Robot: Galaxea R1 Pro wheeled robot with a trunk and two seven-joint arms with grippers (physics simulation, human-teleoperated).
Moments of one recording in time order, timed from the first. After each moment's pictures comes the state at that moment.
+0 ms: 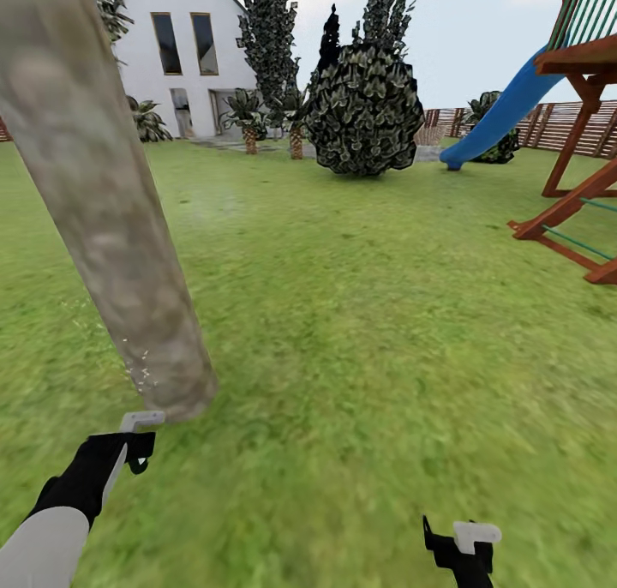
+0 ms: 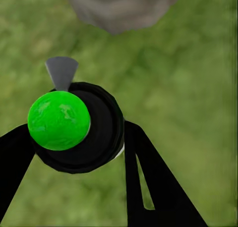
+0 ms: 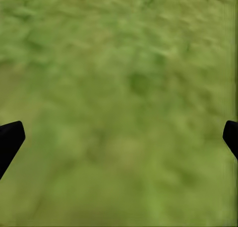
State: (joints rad) left arm -0.64 0.17 0.33 -0.66 -0.28 0.50 -0.11; right arm -0.43 -0.08 0.02 -0.09 -0.04 -0.65 -0.10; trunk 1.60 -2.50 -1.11
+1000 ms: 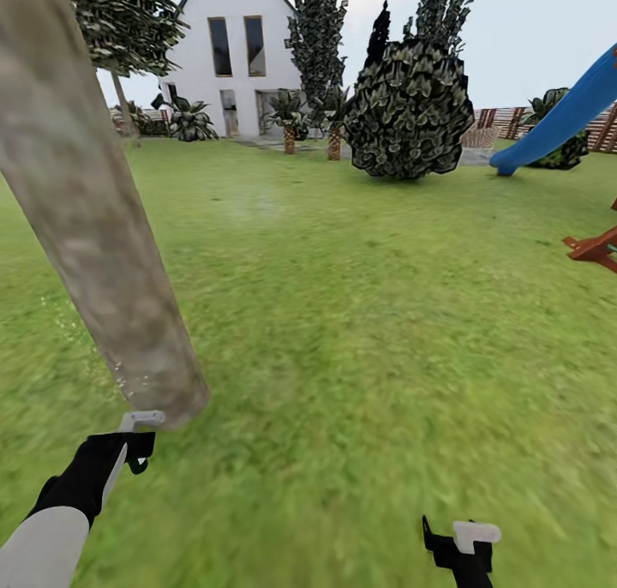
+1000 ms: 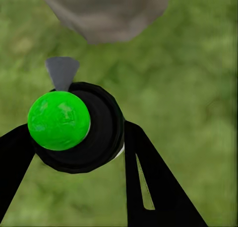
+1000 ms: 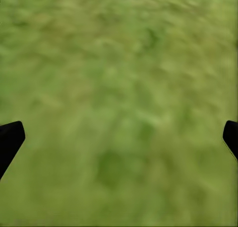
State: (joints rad) left arm -0.64 0.17 0.33 -0.66 -0.28 0.50 -0.11; right arm -0.43 -0.08 0.02 -0.09 -0.04 -0.65 -0.10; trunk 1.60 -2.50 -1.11
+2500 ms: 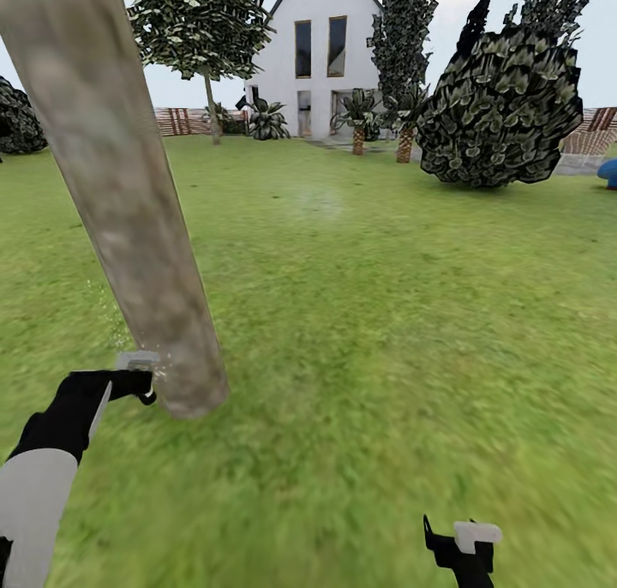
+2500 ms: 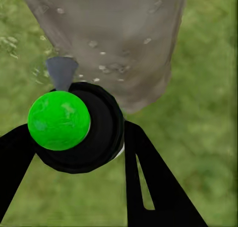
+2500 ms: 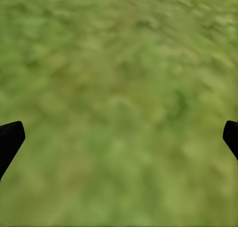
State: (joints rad) left arm -0.81 0.25 0.26 -0.78 -0.27 0.60 -0.32; right arm -0.43 -0.08 0.02 -0.09 -0.04 -0.65 -0.10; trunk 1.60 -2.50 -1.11
